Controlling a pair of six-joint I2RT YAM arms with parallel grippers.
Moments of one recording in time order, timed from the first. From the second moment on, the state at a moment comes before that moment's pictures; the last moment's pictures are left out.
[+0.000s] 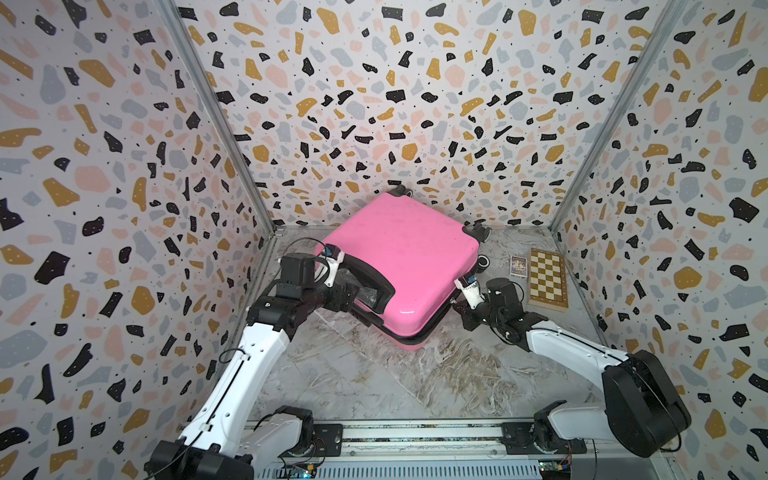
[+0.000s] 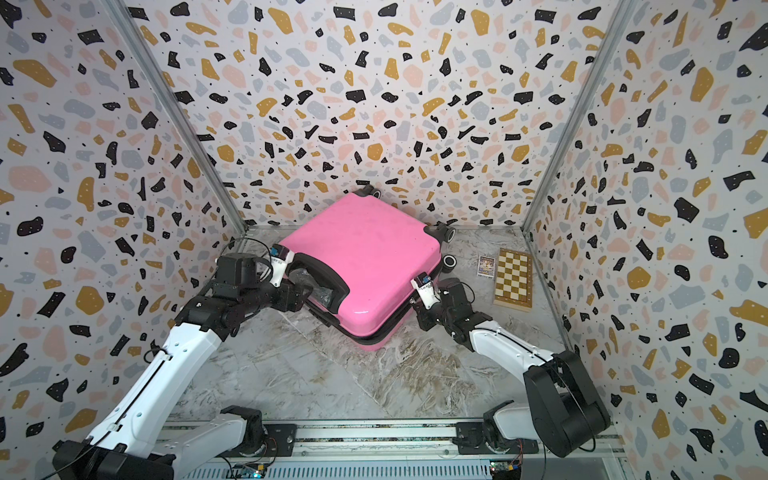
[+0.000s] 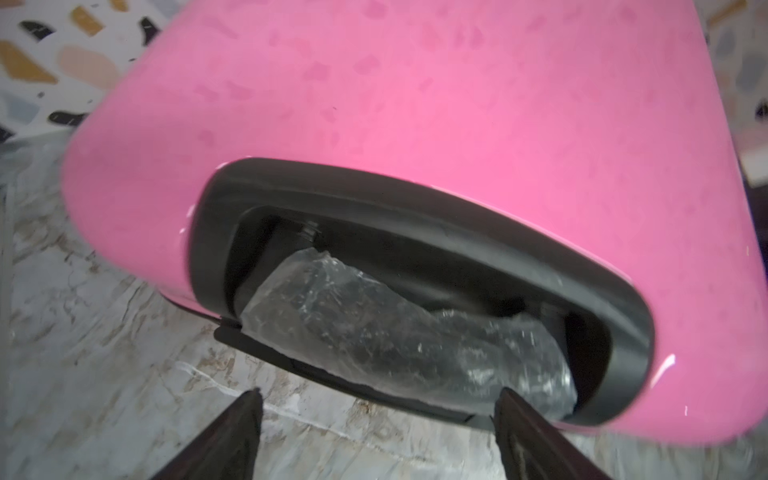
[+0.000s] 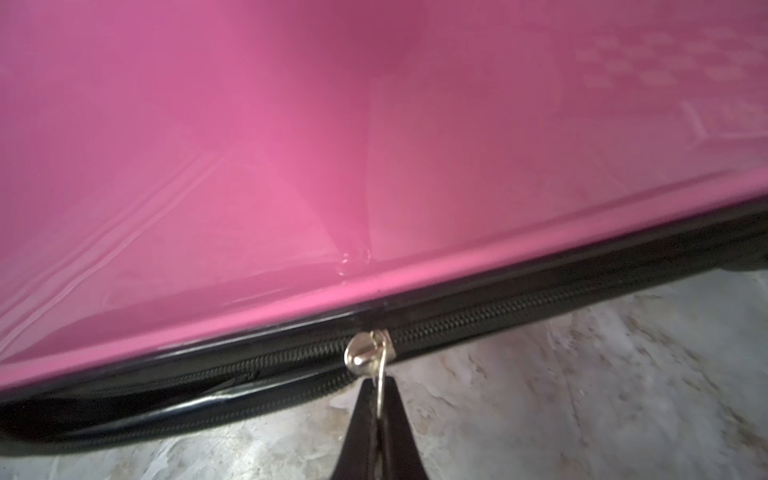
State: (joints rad) left arm -0.19 1.09 1.07 -0.72 0.29 0.20; right arm 0.44 1.34 0.67 0.01 -0.28 -0.06
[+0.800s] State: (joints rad) left arm -0.25 1.50 1.38 -1.04 0.44 1.26; right arm 0.41 1.34 0.67 -0.01 -0.32 -0.06
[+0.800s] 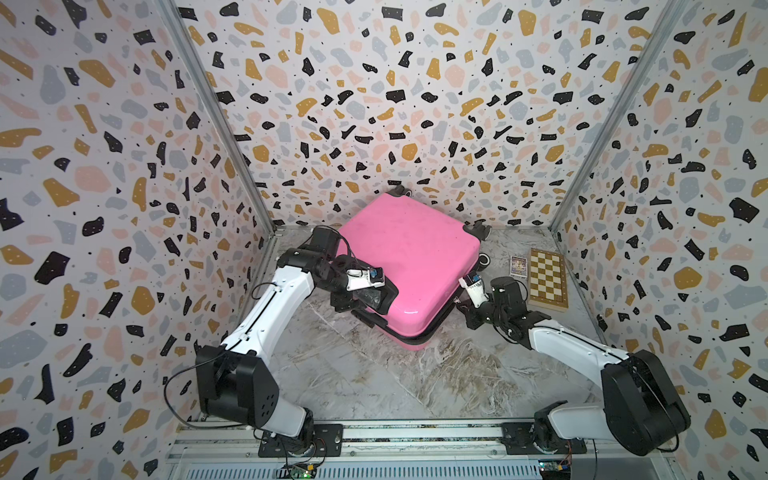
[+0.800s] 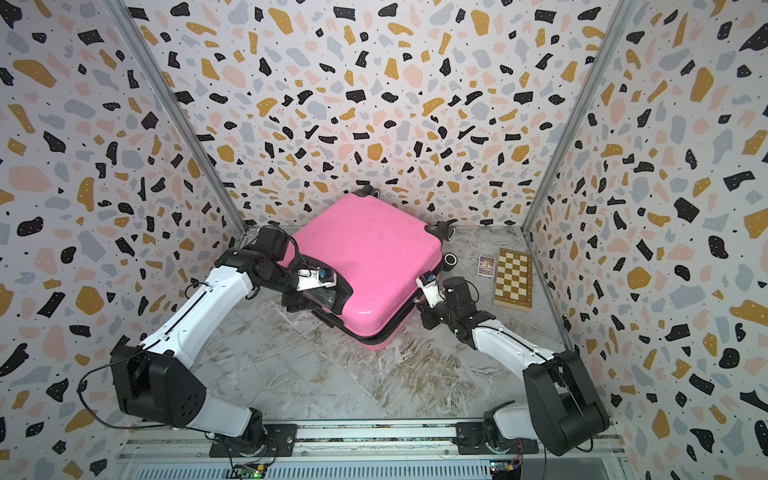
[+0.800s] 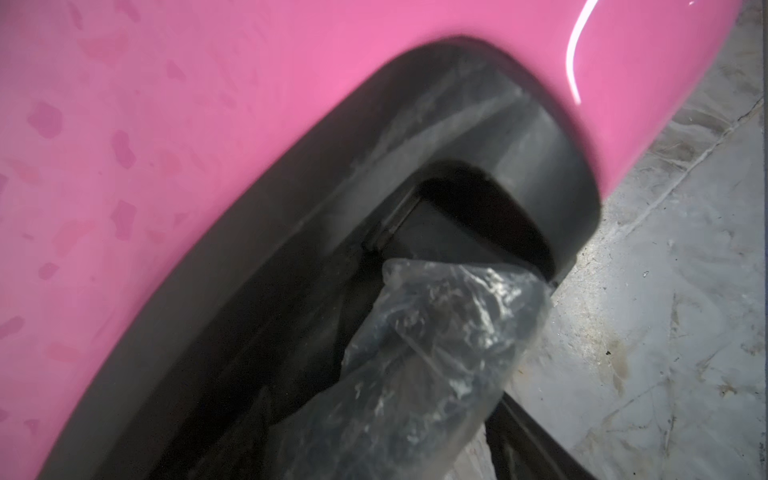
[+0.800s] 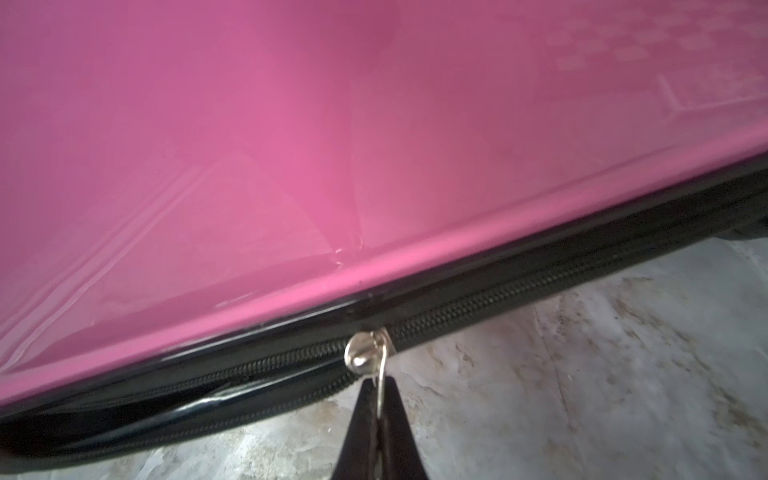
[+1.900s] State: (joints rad) left arm -0.43 1.34 1.32 -1.05 0.28 1.17; right arm 0.64 1.21 0.60 -0.05 -0.24 -0.13
